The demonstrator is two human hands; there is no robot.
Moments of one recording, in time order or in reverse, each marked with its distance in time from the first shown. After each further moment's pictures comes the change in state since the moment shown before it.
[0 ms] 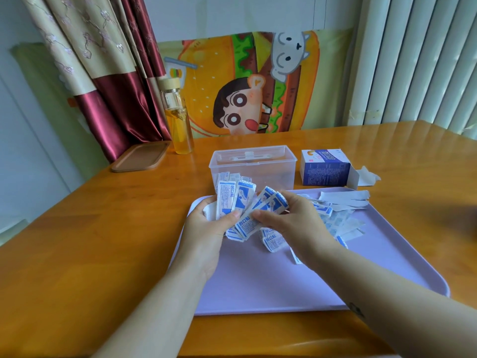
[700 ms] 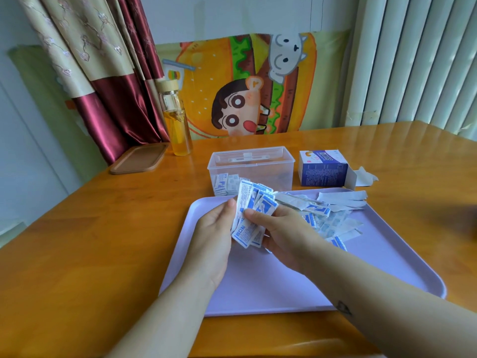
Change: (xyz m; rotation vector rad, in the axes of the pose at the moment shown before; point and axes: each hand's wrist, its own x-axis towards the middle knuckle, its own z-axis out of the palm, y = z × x) left_hand -0.014 0.007 0.018 -0.051 -0.101 0.036; right_hand 0.004 0.009 0.015 0.377 -0.122 0.295
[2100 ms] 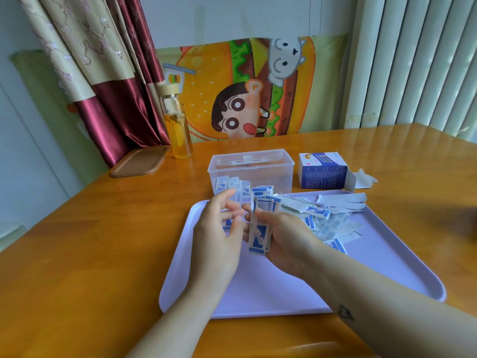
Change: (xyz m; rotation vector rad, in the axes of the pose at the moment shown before) left_hand -0.006 -0.009 -0.008 0.602 0.102 0.369; right_hand -0.006 -0.006 0.006 0.288 -0.043 0.102
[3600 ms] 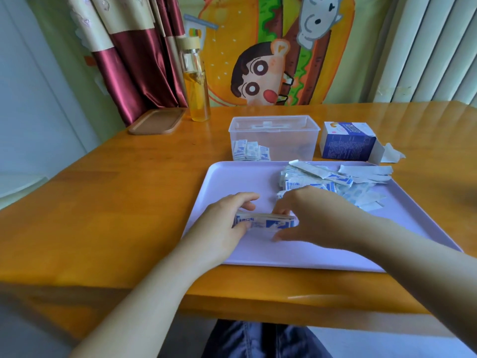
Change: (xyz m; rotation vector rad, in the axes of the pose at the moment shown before) left_hand -0.027 -0.015 -0.043 0.365 -0.464 -0.095; right_hand -0.033 -0.013 -0.011 -2.026 -0.175 -0.400
